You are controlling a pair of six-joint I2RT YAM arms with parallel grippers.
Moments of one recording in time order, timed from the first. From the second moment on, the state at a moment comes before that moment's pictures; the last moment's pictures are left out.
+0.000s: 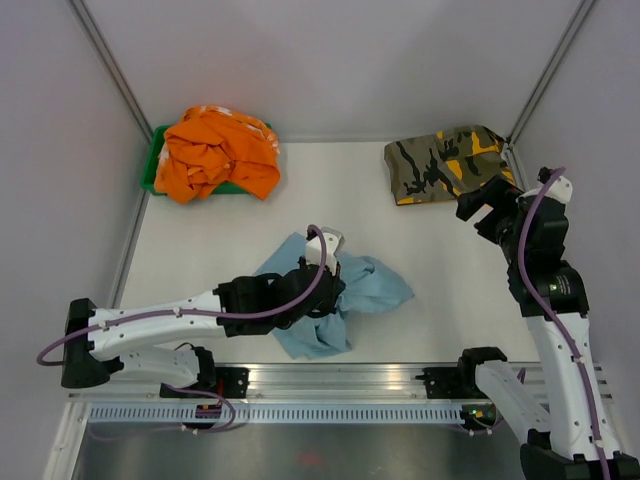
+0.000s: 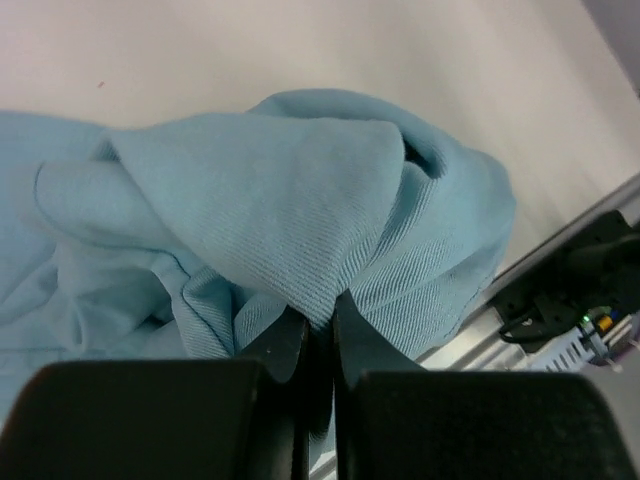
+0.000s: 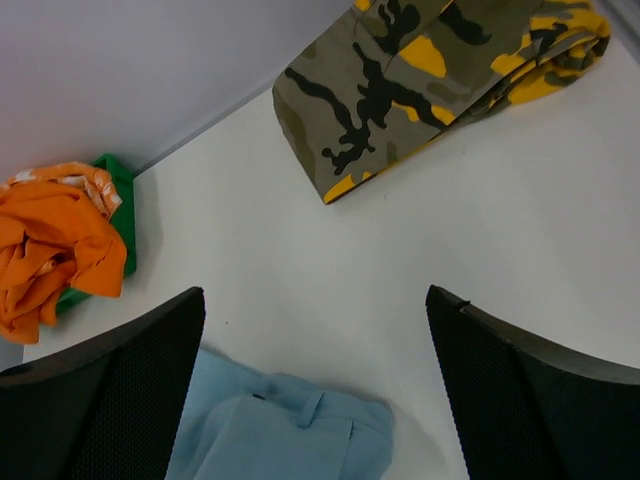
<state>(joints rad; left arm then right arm) -1.31 1.18 1.07 -0.47 -0.51 -0.59 0.07 0.81 1.10 -0.63 0.15 0.59</state>
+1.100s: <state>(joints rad) -0.60 1.00 0.73 -0.79 -0.35 -1.07 0.69 1.02 0.88 -0.50 -0.07 0.58</state>
